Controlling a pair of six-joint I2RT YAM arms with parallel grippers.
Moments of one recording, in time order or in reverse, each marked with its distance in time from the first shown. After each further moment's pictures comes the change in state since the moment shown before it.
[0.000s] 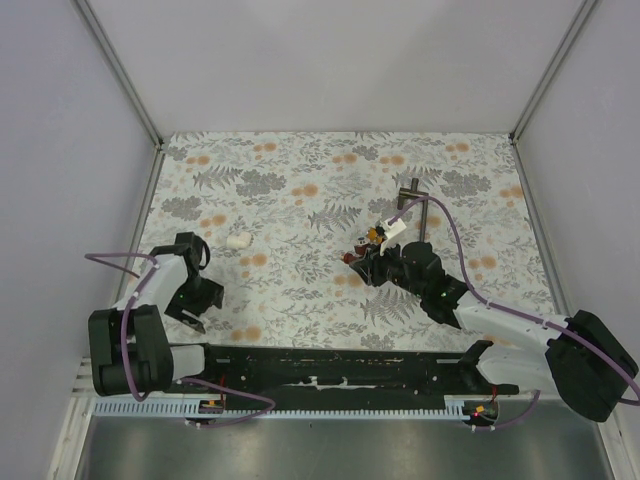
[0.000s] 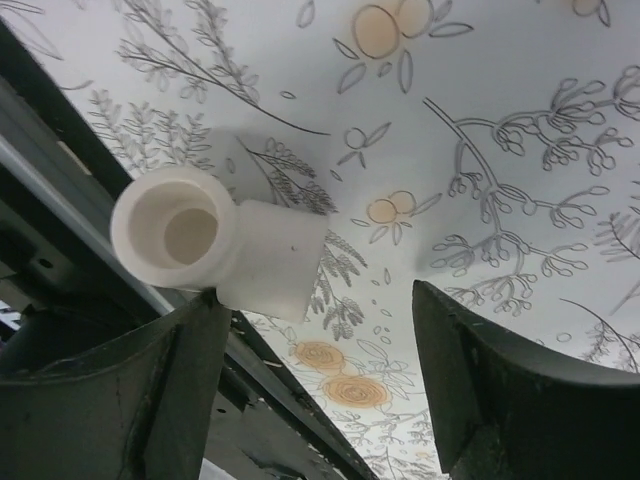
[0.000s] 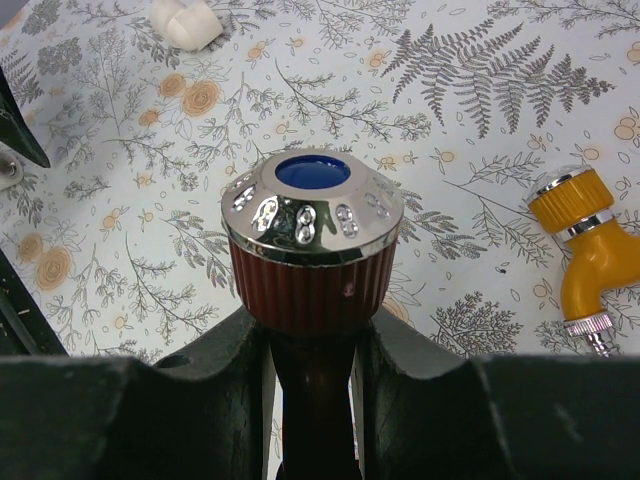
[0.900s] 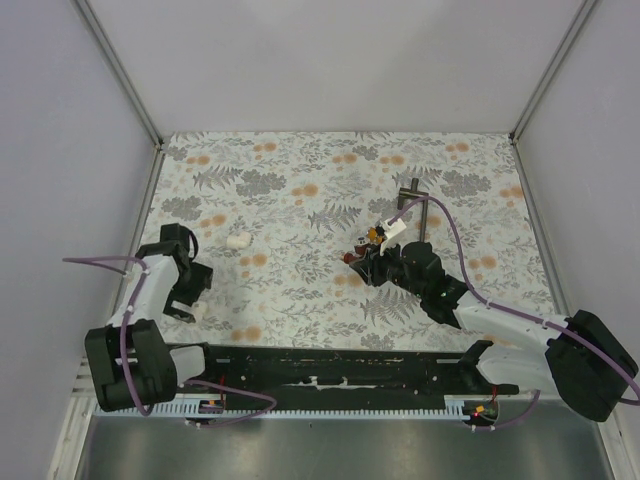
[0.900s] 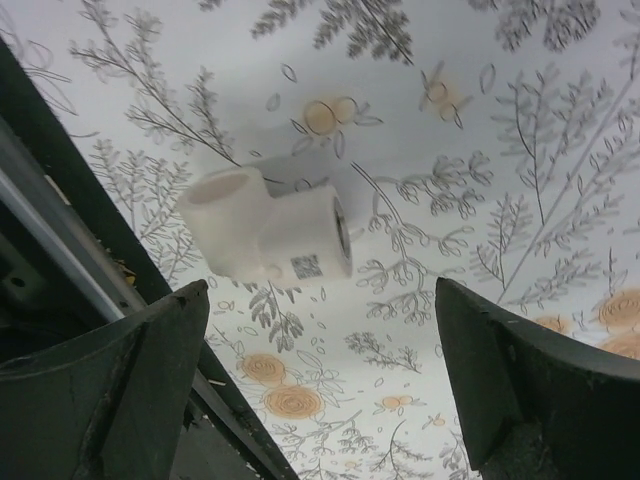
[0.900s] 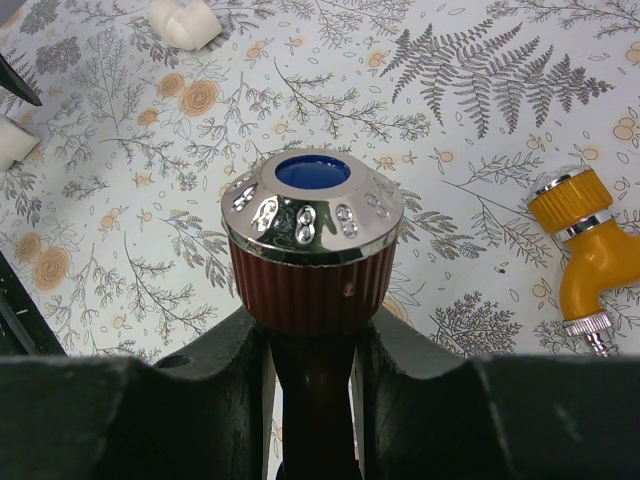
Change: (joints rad) left arm 0.039 -0.067 0.060 0.039 -0.020 -0.049; right arm 0.001 0.001 0.000 0.000 0.002 -0.003
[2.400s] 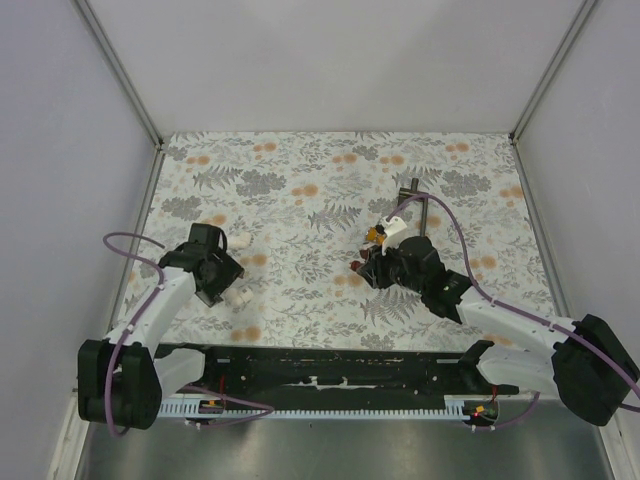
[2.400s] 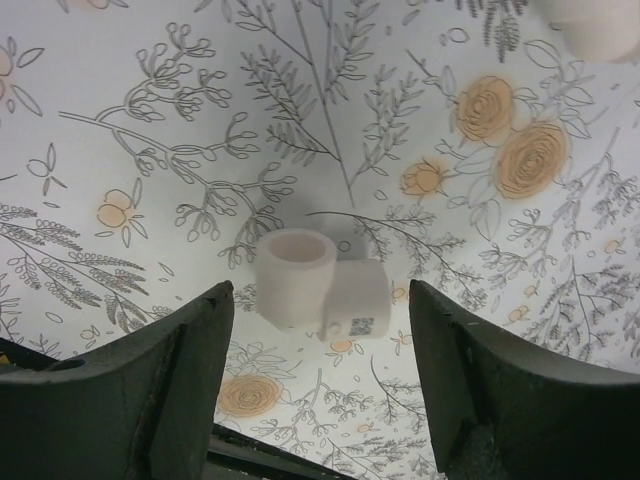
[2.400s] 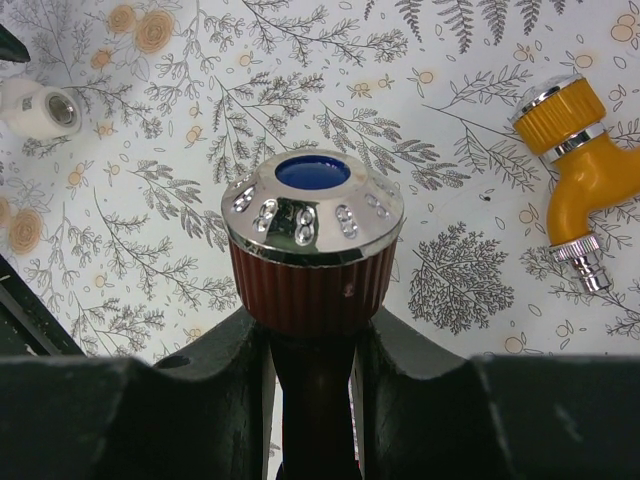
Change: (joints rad) left arm -0.280 -0.097 -0.056 0.235 0.095 0.147; right arm -0.029 -0.019 0.061 -0.249 -0.012 0.025
